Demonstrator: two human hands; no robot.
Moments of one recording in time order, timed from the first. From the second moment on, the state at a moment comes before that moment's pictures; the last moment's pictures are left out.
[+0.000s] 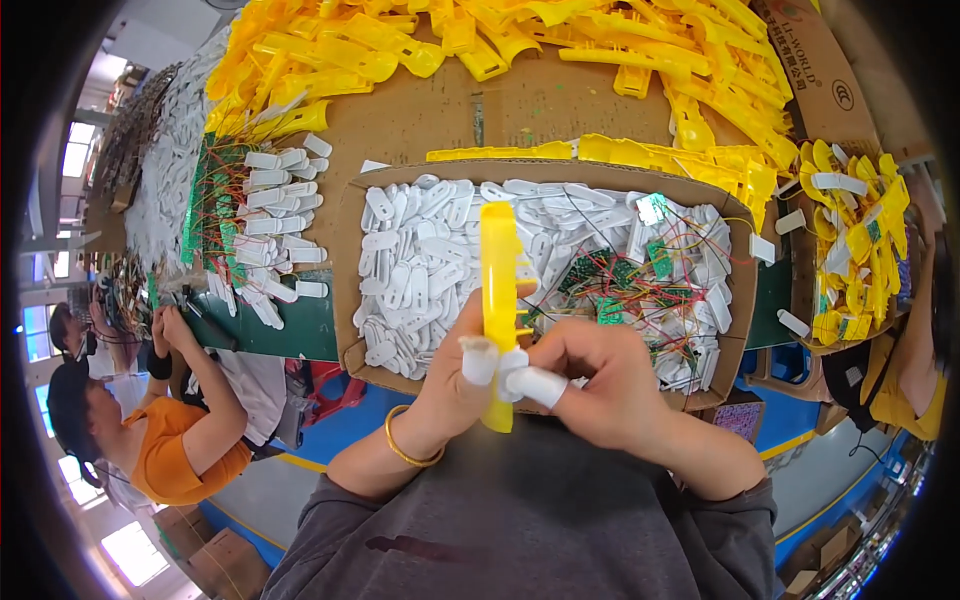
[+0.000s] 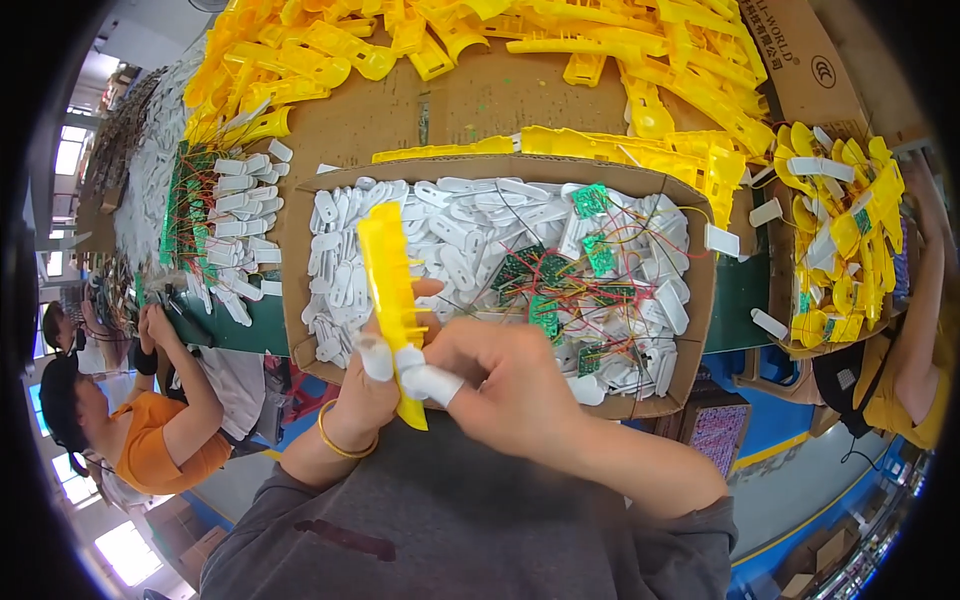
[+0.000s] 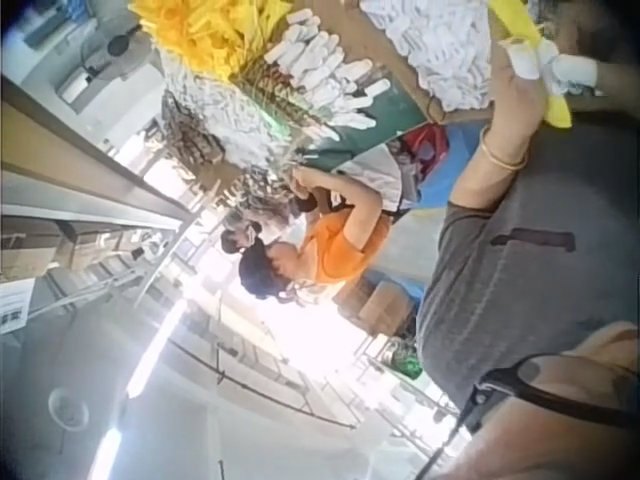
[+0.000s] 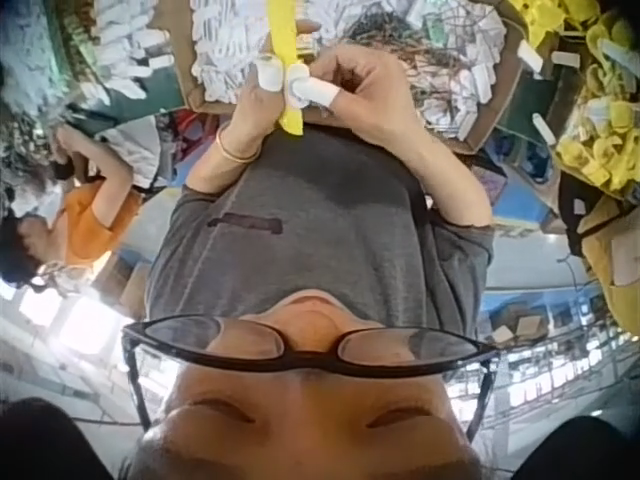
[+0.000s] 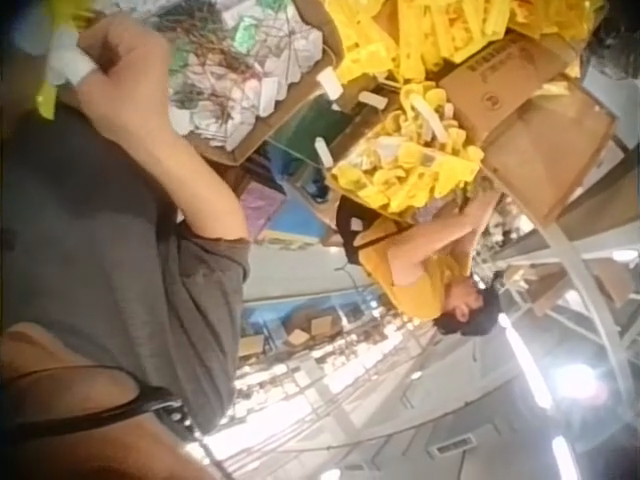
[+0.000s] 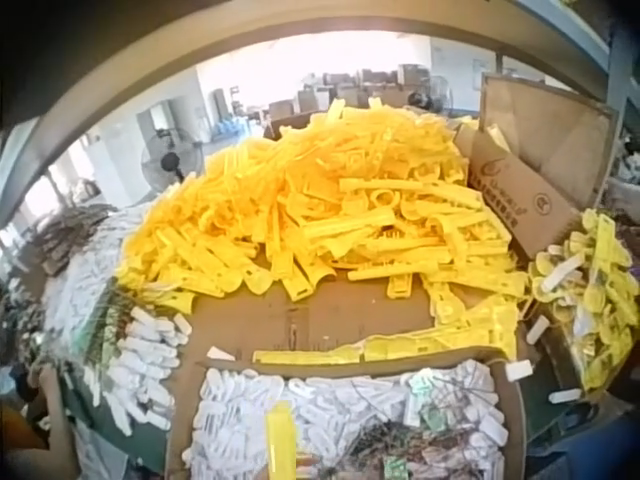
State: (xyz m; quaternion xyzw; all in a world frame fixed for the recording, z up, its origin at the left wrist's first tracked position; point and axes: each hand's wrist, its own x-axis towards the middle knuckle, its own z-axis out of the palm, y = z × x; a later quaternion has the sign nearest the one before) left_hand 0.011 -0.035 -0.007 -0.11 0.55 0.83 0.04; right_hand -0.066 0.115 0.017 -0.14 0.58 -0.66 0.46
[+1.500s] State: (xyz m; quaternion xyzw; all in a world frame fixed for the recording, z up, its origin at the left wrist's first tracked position) left_hand 0.031 -0.036 0.007 -0.04 0.82 0.57 -0.06; right_hand -0.069 0.133 0.005 -0.45 0.73 -0.51 0.07
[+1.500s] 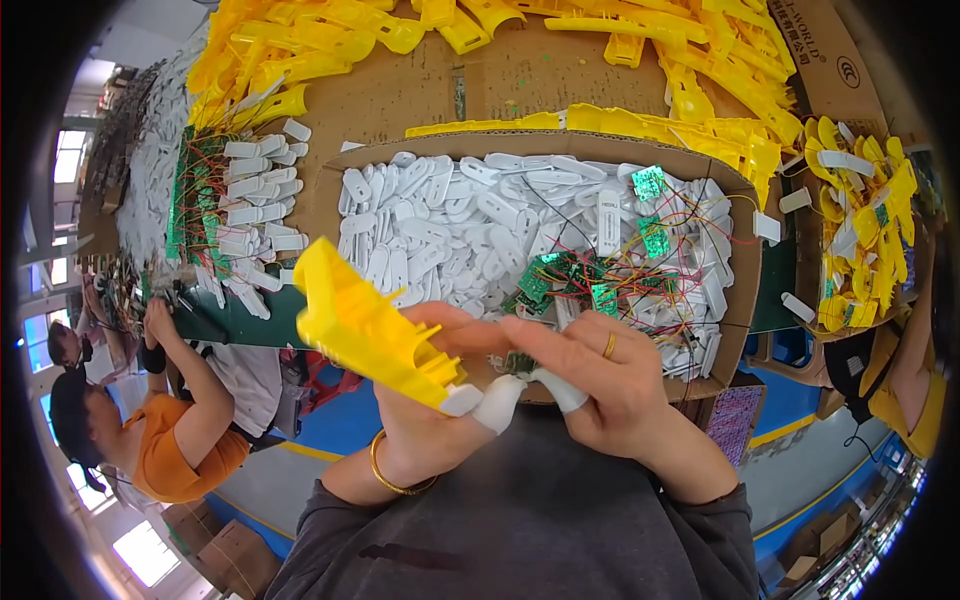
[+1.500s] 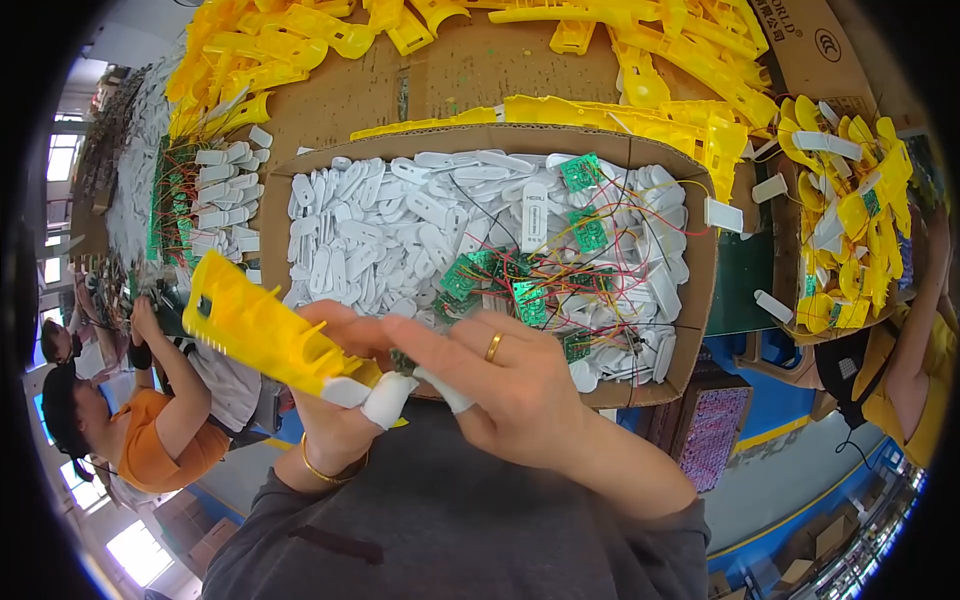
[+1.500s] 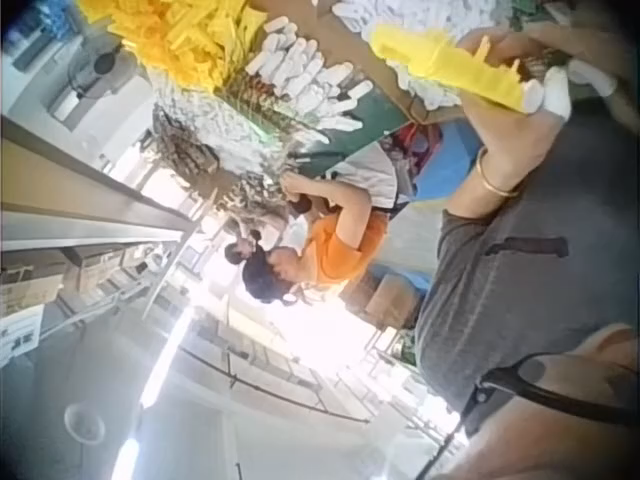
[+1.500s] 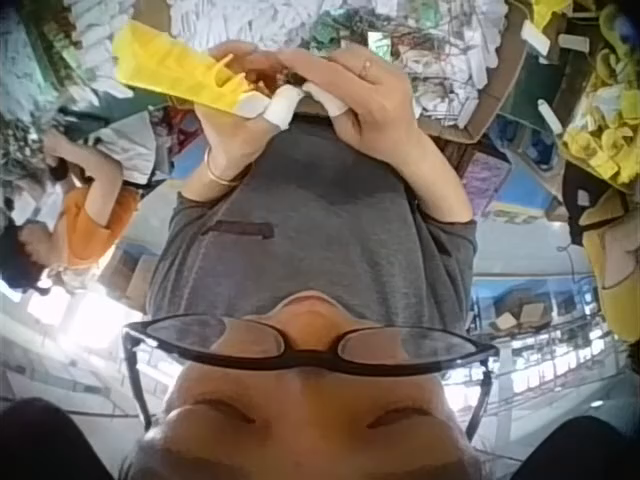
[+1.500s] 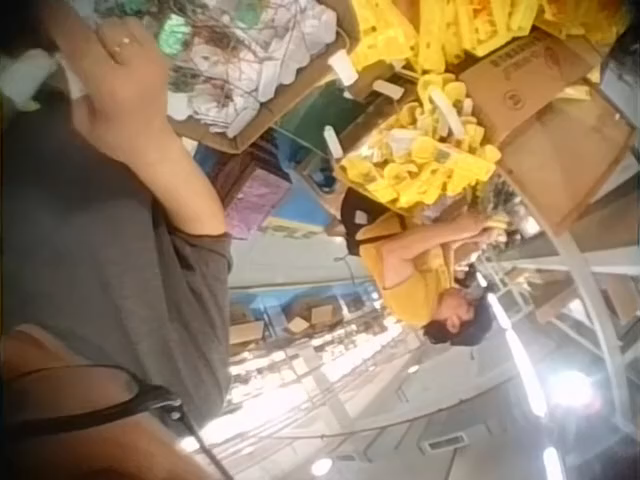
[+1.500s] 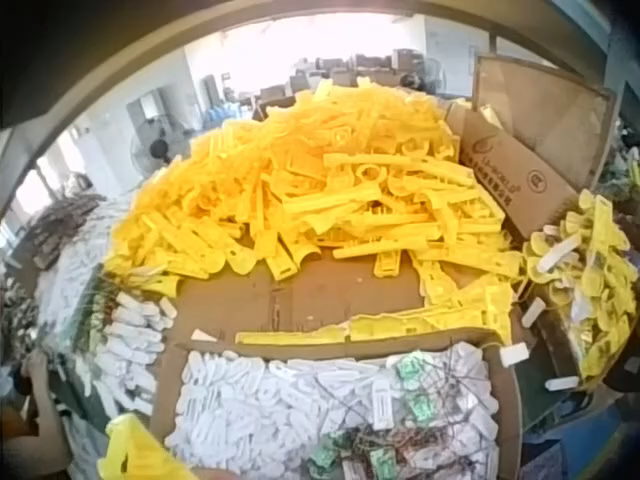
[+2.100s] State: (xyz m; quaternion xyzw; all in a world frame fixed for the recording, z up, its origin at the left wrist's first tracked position) left_hand 0.017 -0.036 0.001 -0.17 0.32 0.93 0.00; right_hand -0.067 0.128 0.017 -0.42 0.72 -0.55 0.00
